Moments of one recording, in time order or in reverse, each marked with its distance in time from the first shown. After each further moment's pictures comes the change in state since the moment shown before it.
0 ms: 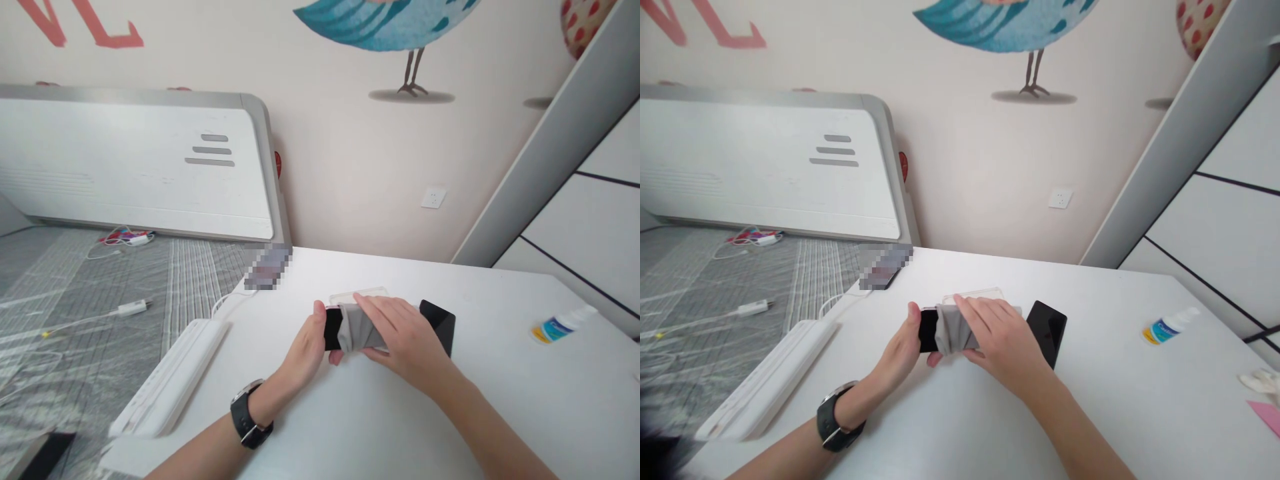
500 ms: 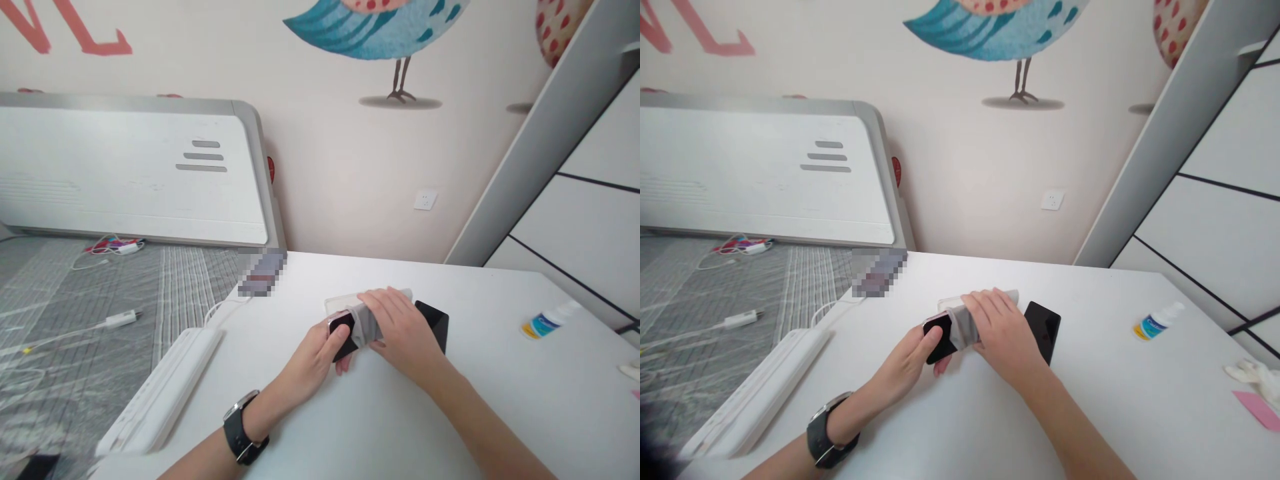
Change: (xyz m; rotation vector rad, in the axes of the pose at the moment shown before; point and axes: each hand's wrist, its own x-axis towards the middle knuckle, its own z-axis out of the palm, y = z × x) left_hand 0.000 0.012 0.005 0.099 -0.179 0.084; right_hand 0.003 0.010 0.007 -0.051 0.060 0.091
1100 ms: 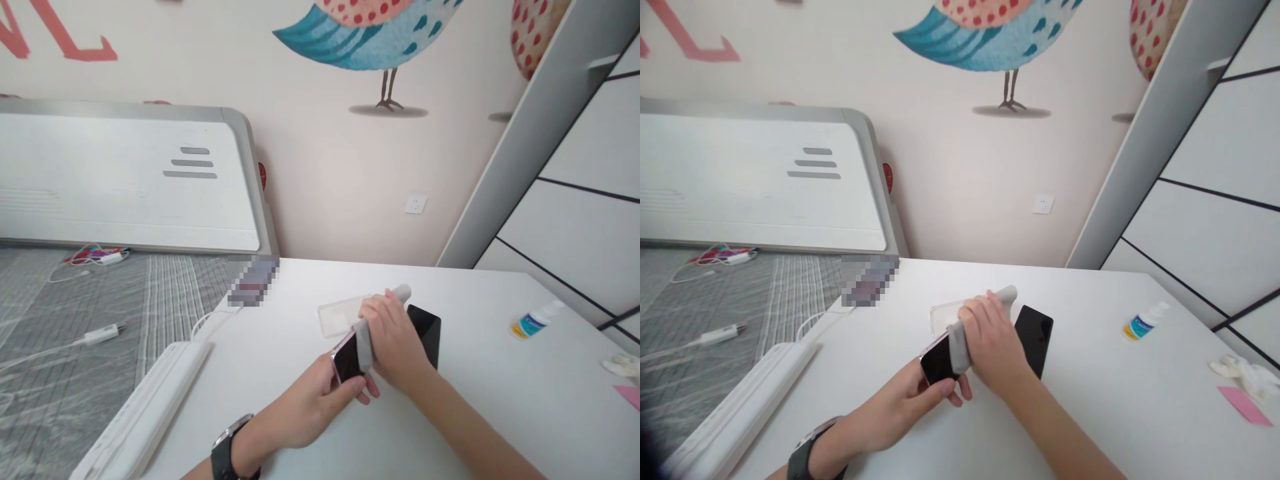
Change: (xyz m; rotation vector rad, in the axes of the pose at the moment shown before) left_hand -0.015 0.003 0.006 -0.085 -0.226 -0.043; right_hand -0.002 -0.008 0.010 -0.033 0.188 -0.007
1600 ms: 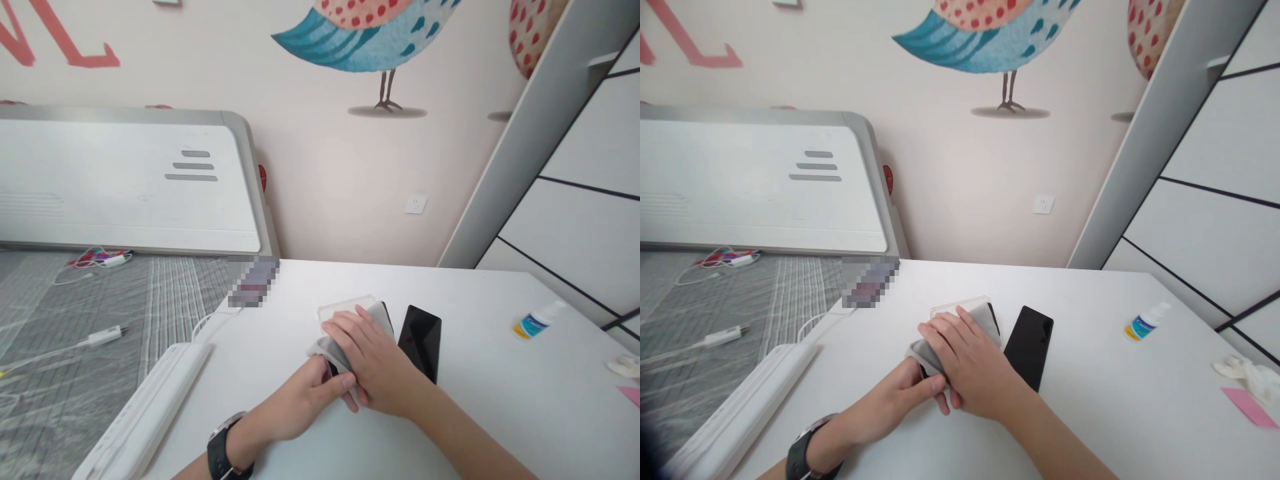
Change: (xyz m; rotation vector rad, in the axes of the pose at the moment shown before) left_hand 0.004 -0.010 -0.005 -0.176 -0.077 -0.009; right_hand -0.002 -0.021 -0.009 0.262 -0.295 -0.132
